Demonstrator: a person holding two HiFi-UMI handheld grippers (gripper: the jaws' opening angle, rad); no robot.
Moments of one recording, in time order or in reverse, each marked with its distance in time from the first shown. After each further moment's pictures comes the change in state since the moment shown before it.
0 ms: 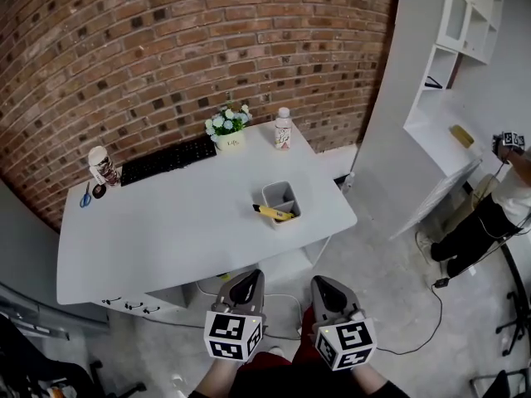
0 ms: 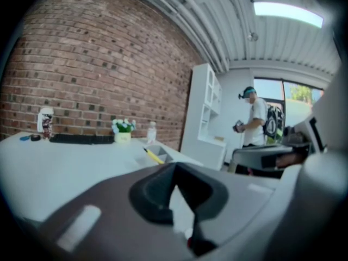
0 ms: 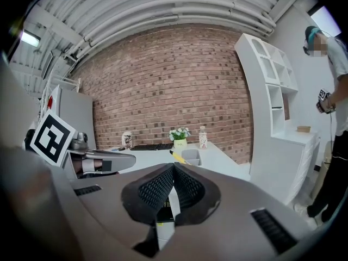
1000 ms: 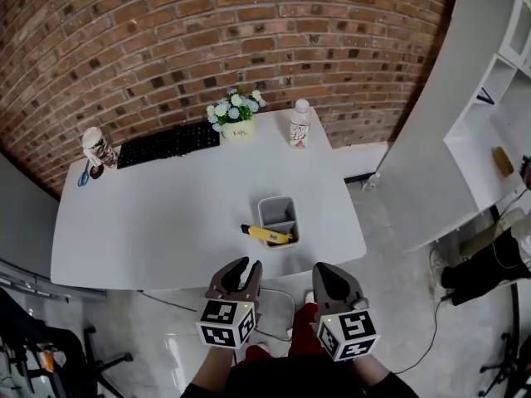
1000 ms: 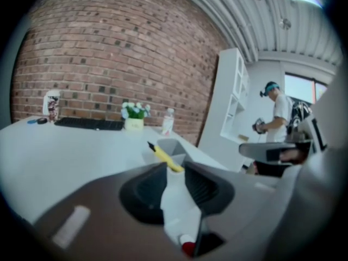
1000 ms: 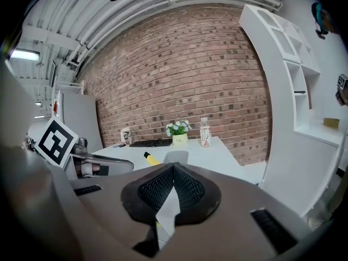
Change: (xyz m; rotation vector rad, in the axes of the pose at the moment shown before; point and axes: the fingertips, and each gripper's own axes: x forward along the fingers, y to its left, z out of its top) left arm 0.123 0.044 -0.005 -0.145 0.114 0.193; right arm 0.122 -0.097 0.016 0.000 0.081 0.173
